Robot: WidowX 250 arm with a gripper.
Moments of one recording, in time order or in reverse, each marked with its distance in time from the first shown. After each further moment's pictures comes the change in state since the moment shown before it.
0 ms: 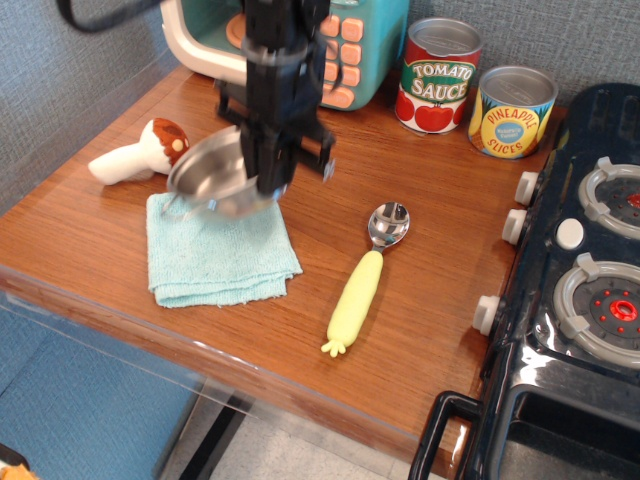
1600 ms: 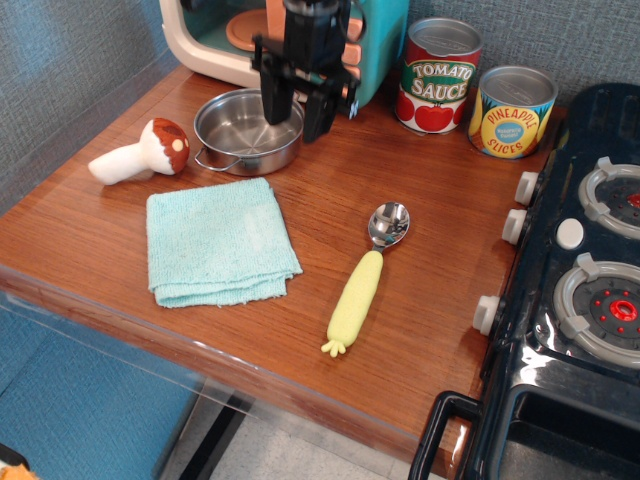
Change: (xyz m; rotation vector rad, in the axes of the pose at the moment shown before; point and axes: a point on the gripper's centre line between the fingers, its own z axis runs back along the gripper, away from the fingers) arm 0.075 0.040 -0.017 0.019 0.015 0.064
